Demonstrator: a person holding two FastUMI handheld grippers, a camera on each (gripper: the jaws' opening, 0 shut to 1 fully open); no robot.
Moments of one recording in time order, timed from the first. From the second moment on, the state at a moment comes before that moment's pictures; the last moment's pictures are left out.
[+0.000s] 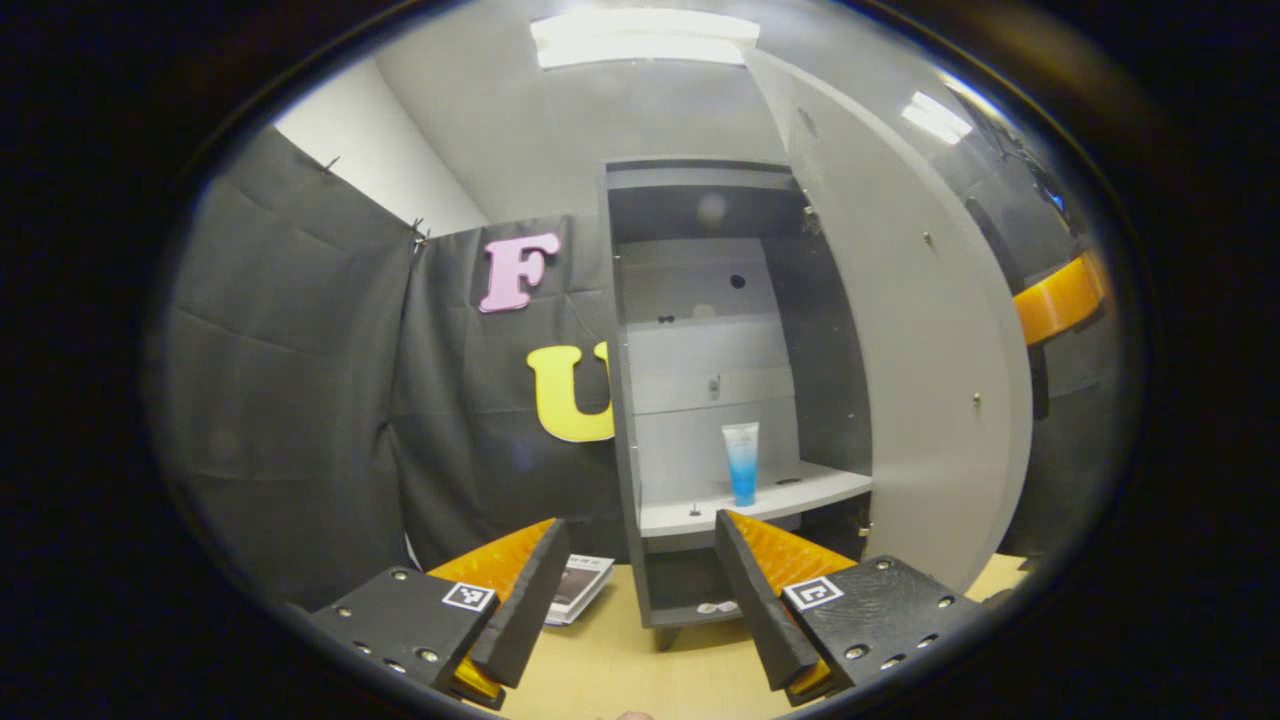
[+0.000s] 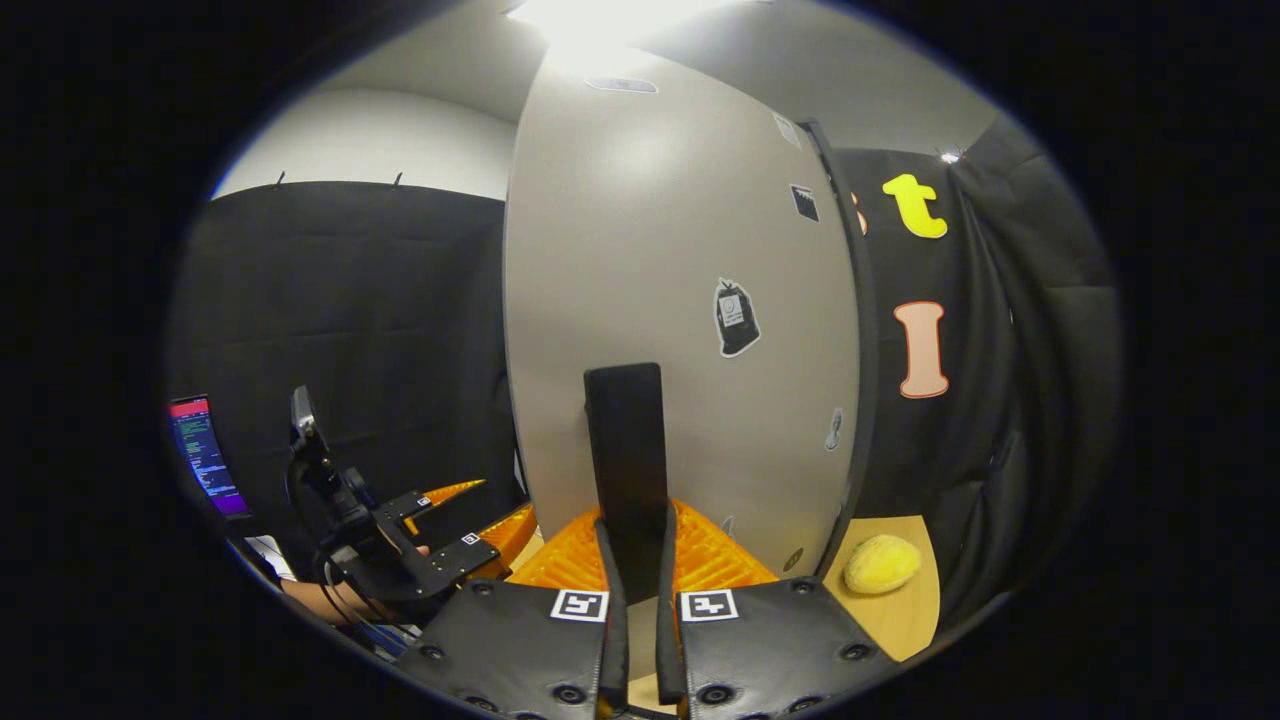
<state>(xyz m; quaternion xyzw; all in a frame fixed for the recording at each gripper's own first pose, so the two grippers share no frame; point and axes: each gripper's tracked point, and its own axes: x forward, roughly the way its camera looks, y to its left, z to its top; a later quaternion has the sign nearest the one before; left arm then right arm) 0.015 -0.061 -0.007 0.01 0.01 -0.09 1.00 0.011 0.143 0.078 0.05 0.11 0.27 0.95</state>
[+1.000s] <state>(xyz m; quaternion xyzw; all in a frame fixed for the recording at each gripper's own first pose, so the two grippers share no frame) 0.001 -0.162 -0.008 0.02 0.02 -0.15 0.99 0.006 0.016 0.080 0.04 0.08 0.12 0.99</state>
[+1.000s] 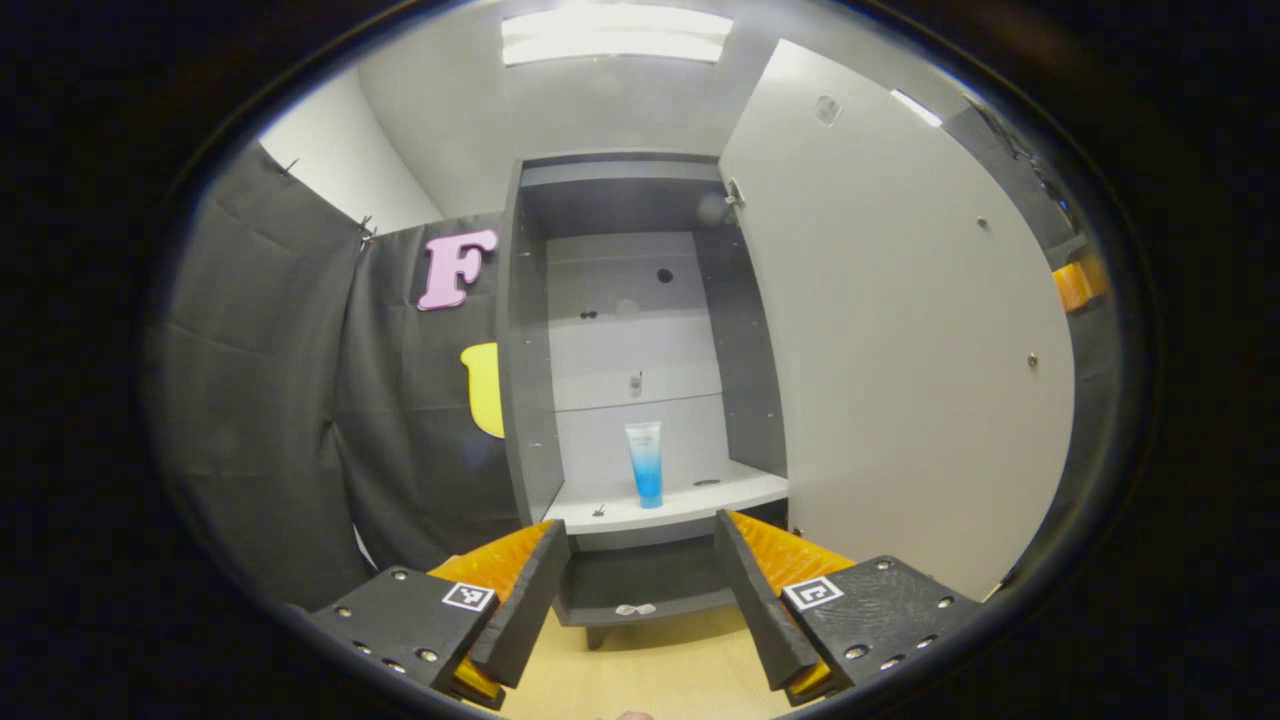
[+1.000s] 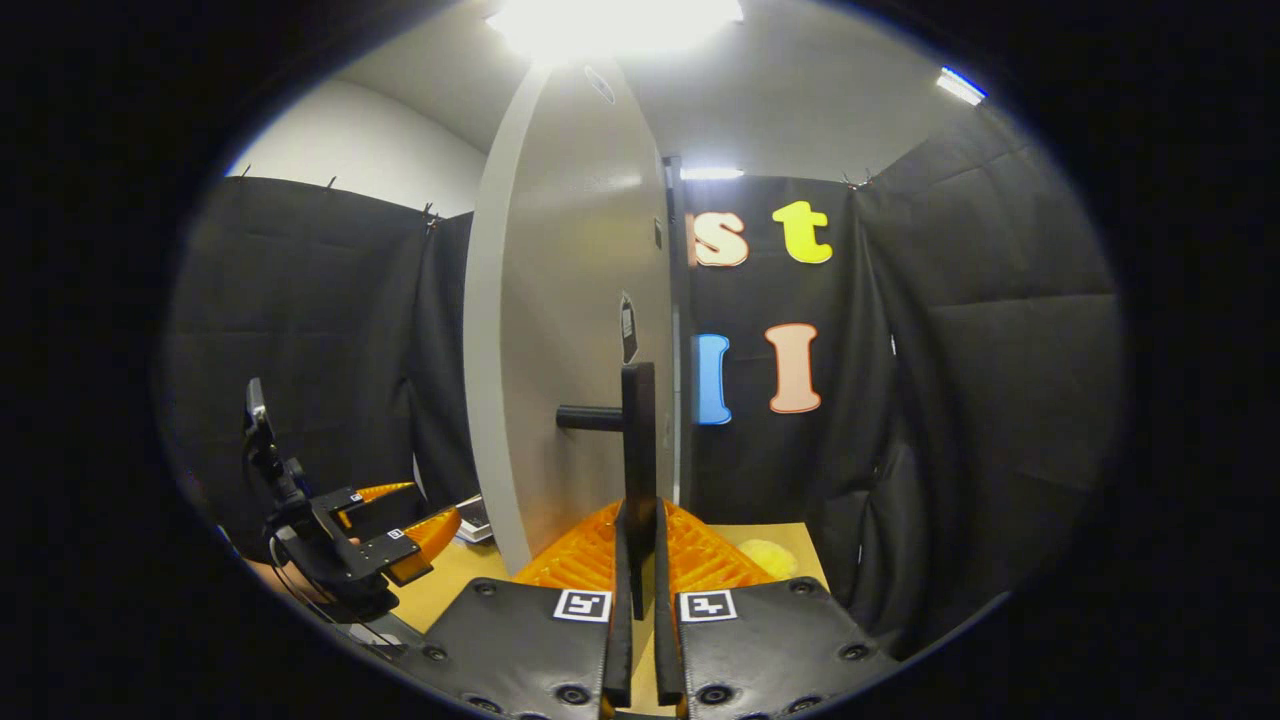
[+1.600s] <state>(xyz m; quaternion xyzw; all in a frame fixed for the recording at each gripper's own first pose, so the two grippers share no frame) 0.018 -0.208 0.008 0.03 0.02 -0.14 0.99 -0.063 -0.011 0.083 0.05 0.06 0.13 0.99</state>
